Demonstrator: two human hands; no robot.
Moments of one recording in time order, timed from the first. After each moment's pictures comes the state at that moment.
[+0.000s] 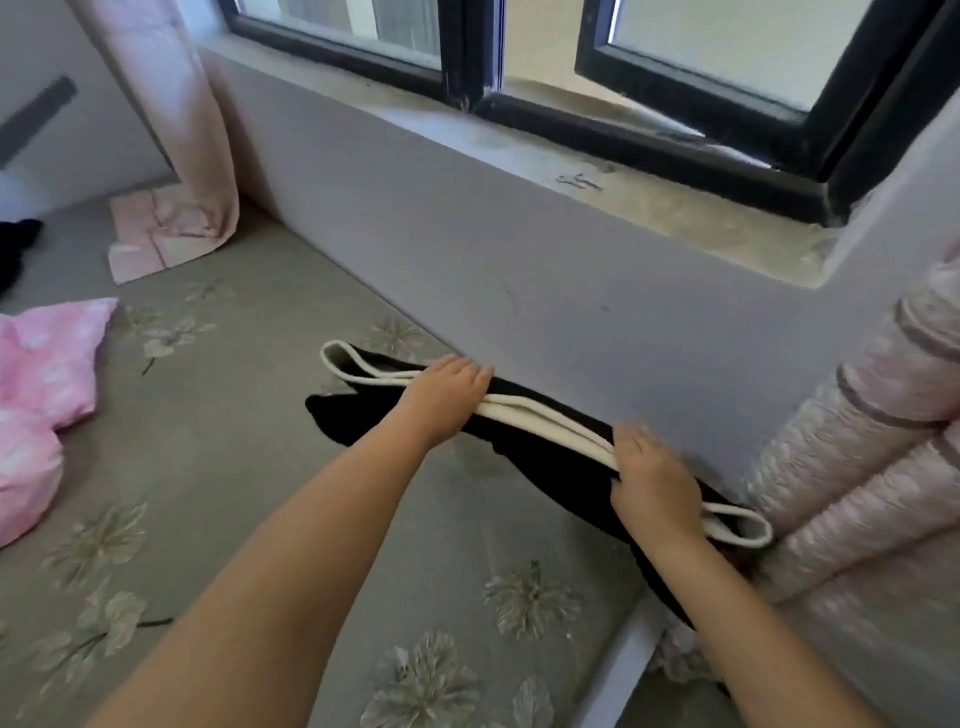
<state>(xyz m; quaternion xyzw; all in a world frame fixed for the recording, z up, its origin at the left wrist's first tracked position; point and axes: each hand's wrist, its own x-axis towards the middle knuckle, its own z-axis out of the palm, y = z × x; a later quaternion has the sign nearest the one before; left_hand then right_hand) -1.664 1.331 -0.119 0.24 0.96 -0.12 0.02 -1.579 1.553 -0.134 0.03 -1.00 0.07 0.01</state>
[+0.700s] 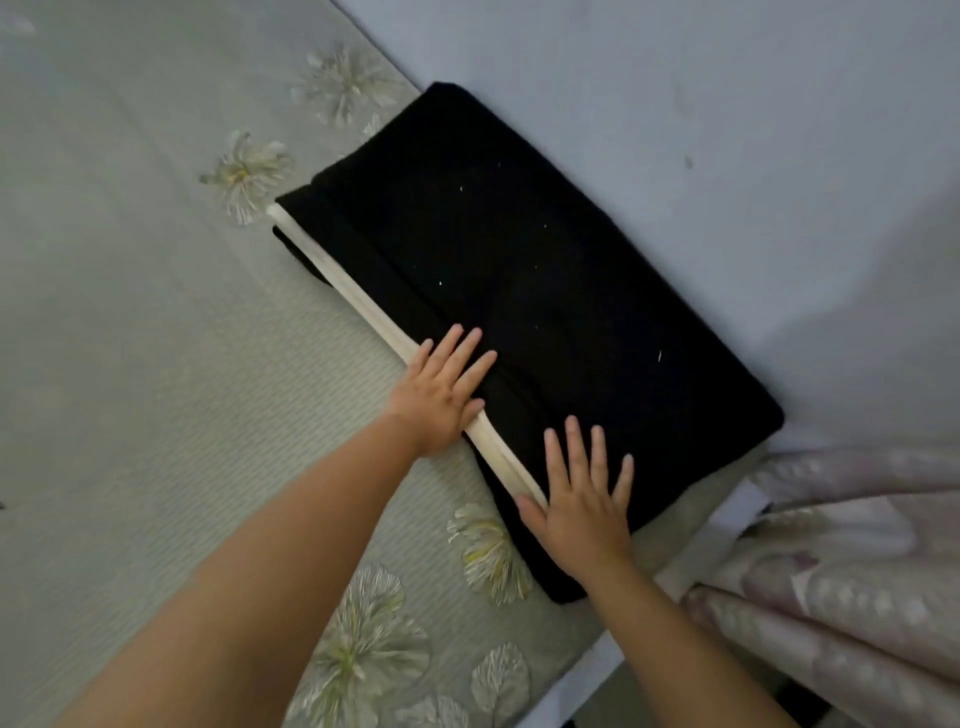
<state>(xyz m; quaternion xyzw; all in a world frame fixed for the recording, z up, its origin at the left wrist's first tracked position) -1.667 1.342 -0.414 0.16 0.96 -0.03 0.21 -1.590 1.534 -0.413 0.11 -0.97 0.08 -0.21</state>
